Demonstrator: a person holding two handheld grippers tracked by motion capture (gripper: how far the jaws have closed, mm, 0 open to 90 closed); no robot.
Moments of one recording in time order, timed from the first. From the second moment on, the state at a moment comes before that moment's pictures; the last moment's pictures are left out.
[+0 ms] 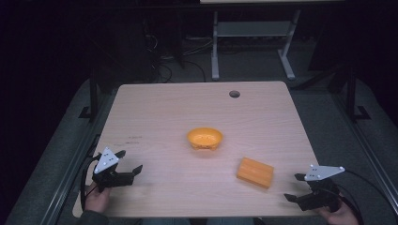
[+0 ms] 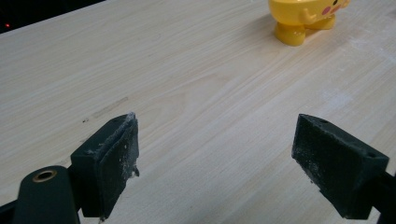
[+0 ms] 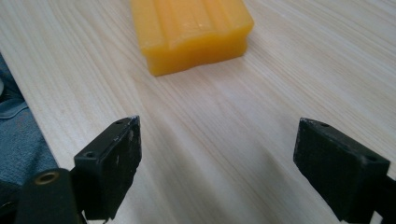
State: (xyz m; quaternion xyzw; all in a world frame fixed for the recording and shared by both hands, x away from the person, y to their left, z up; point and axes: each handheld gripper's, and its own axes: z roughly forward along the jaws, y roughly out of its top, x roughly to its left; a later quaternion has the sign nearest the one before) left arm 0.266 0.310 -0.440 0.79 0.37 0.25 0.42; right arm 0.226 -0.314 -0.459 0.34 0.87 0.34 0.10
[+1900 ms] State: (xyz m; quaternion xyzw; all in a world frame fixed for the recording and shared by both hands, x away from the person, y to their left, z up) left arm 0.264 0.313 -0.438 0.79 0.37 0.25 0.43; right arm 0.279 -0.247 -0.423 0.27 0.92 0.29 0.07
